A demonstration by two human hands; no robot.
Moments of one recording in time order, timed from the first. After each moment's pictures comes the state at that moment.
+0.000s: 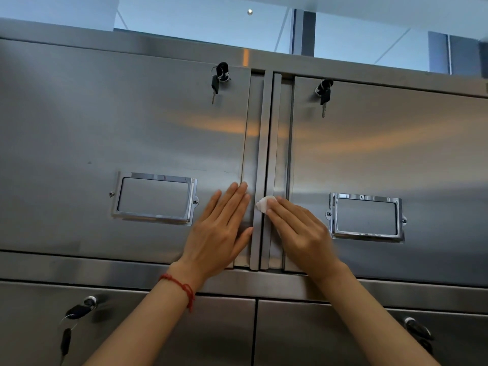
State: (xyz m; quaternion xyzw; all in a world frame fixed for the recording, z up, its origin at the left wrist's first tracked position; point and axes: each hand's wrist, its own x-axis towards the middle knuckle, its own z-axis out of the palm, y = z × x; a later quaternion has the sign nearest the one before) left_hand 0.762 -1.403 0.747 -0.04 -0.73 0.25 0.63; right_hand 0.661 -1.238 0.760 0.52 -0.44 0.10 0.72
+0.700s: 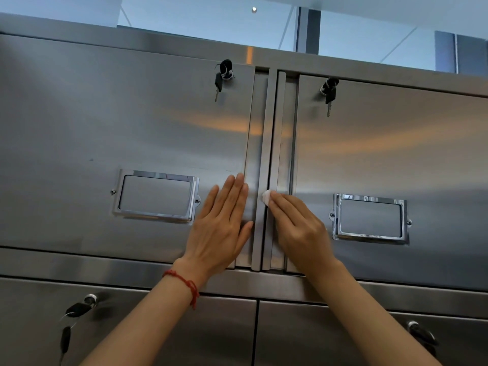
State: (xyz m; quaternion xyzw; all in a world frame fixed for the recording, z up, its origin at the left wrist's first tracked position) left_hand 0.758 -1.404 0.750 0.02 -0.73 0.25 0.63; right_hand 0.665 -1.251 0.765 0.49 -0.47 0.14 0.72
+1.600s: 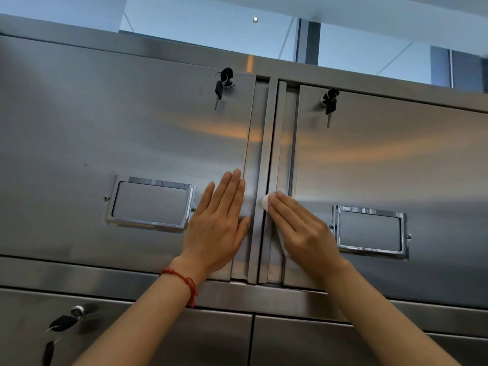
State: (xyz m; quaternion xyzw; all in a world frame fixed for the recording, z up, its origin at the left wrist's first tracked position) left_hand 0.754 -1.404 0.768 0.04 -0.74 0.23 0.64; right_hand 0.660 -1.237 0.783 0.51 -0.47 0.04 0.72
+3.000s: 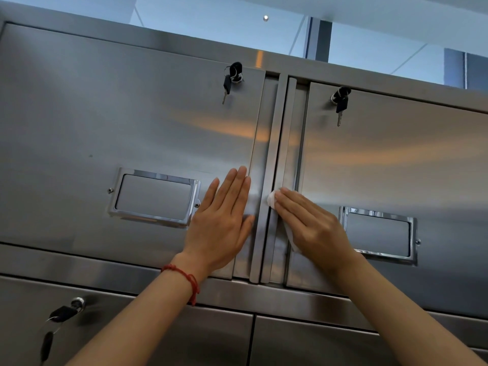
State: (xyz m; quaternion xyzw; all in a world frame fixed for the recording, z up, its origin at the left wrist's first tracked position) left_hand 0.755 -1.402 0.768 0.05 -0.73 0.23 0.64; right_hand 0.653 -1.231 0.797 0.55 -0.44 0.02 0.71
